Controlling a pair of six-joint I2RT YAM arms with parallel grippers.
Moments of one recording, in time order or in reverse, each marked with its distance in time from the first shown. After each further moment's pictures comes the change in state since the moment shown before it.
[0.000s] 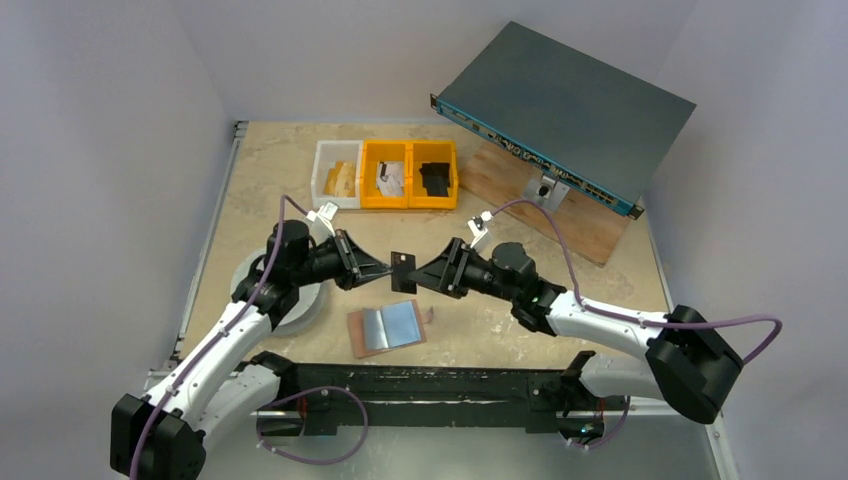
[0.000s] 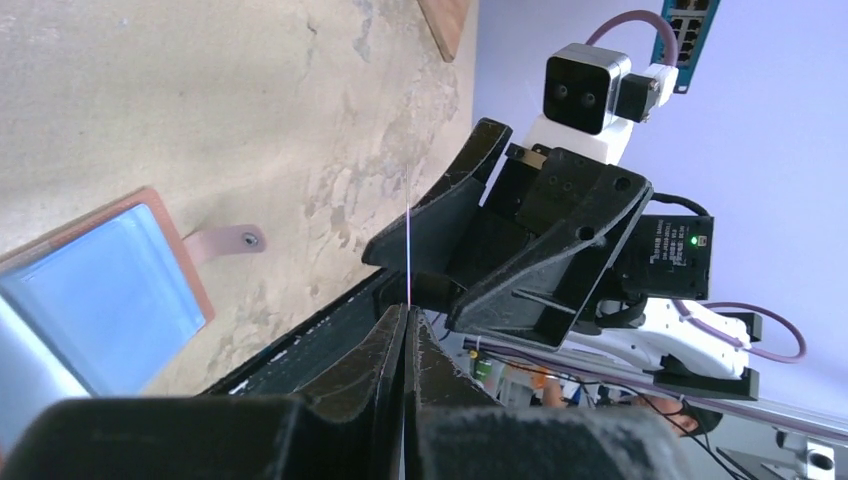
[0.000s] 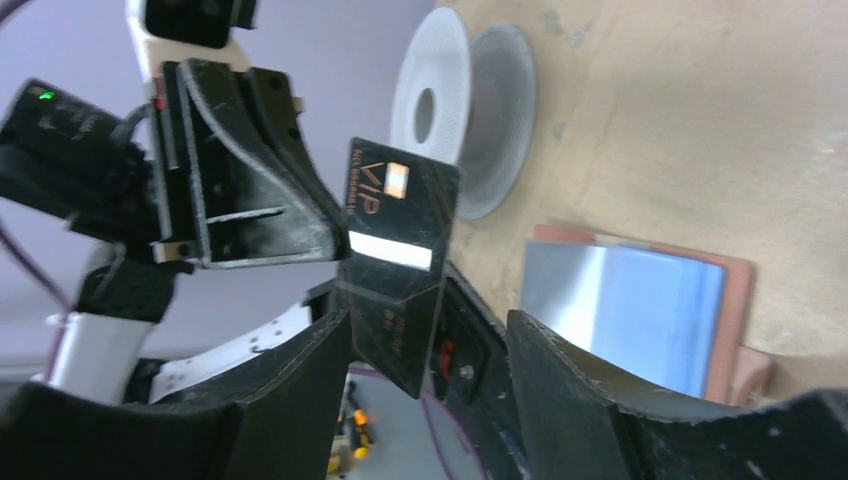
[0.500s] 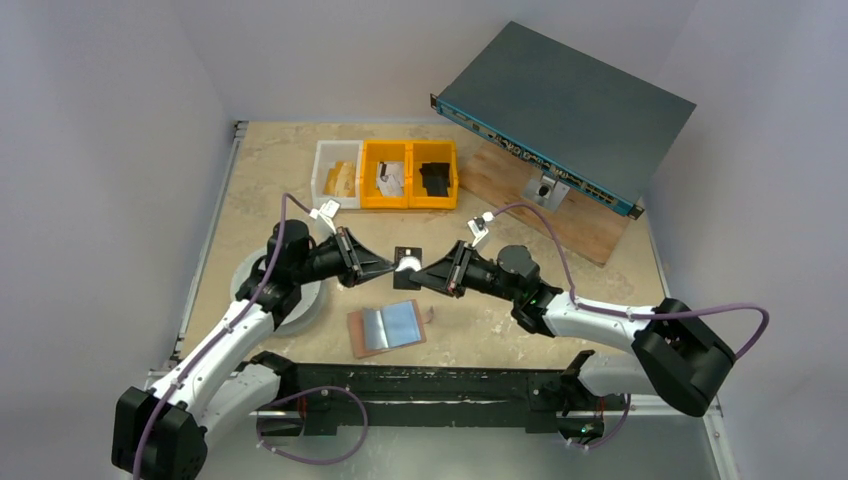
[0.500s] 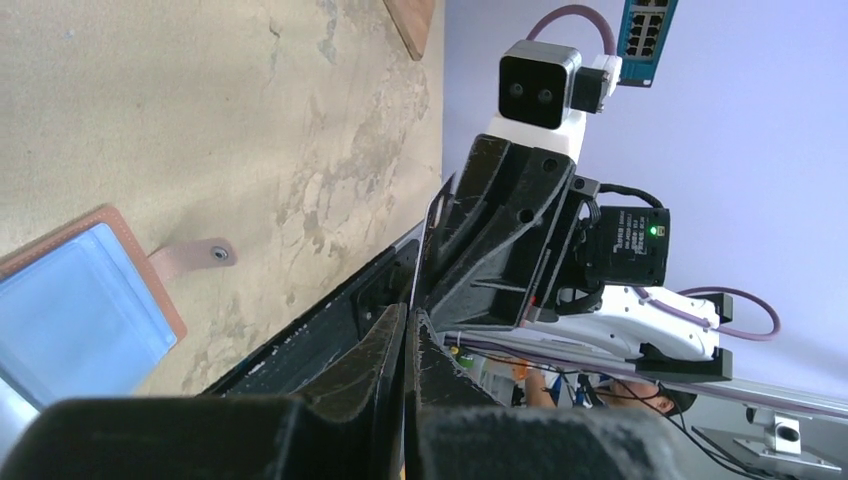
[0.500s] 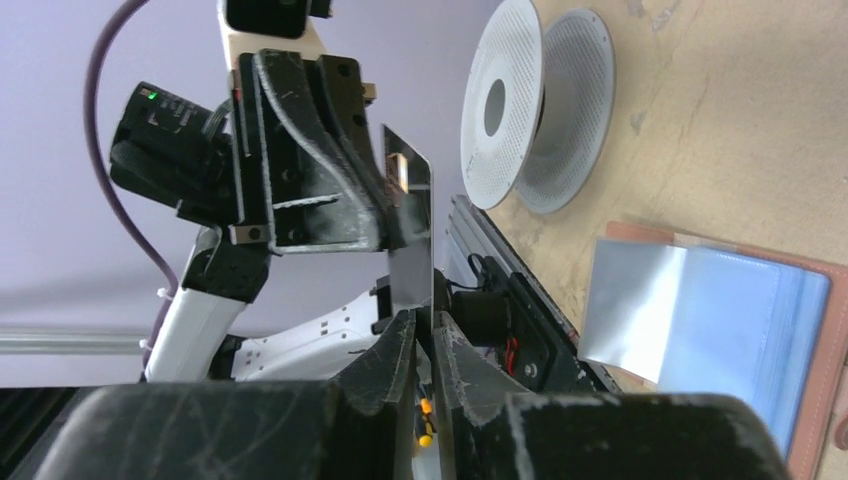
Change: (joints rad) left arm 0.002 0.029 -0.035 0.147 0.055 -0.067; right arm -0.027 0.055 -0.058 0.246 -0.099 0.148
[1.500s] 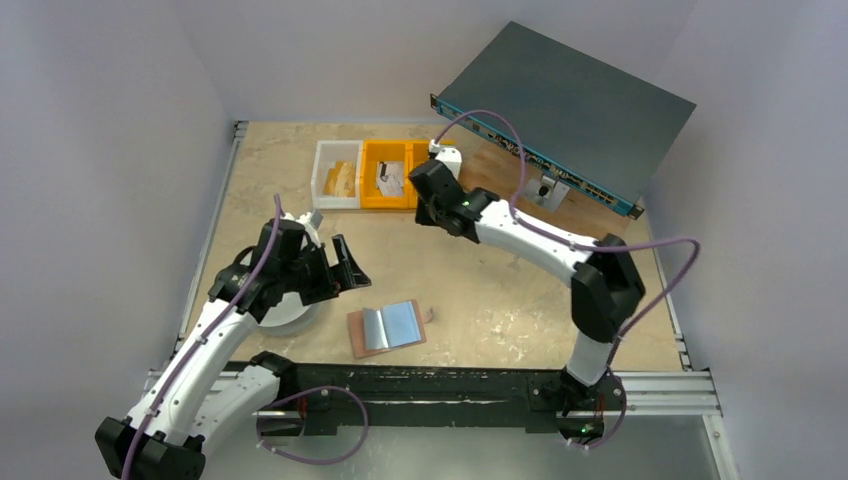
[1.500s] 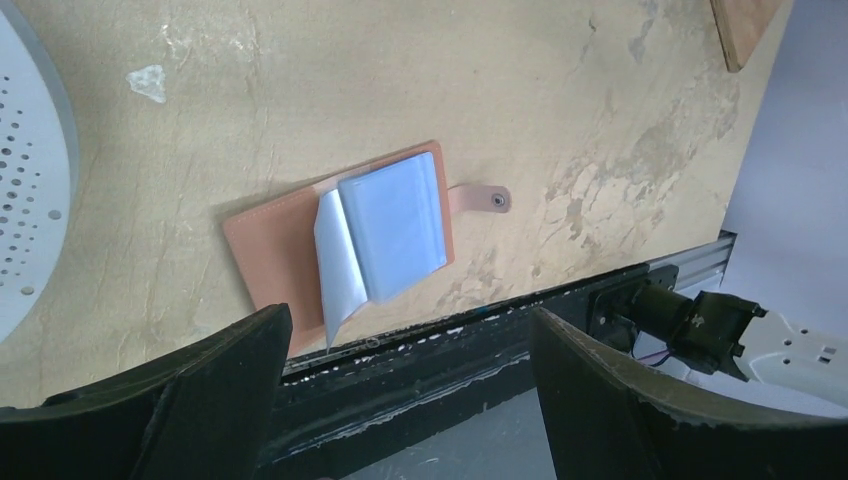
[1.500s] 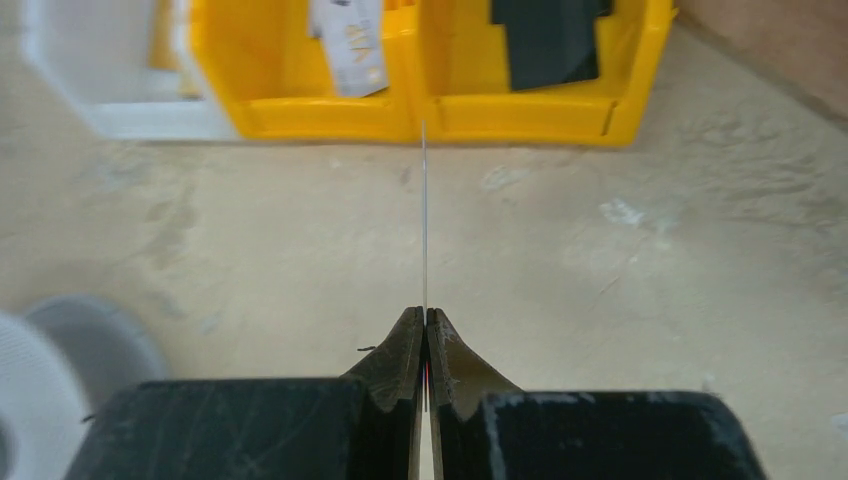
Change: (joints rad) left arm 0.004 -0.057 0.262 -0.791 -0.396 0.452; right arm -0.002 0.460 0.968 -1.122 0.715 -0.599
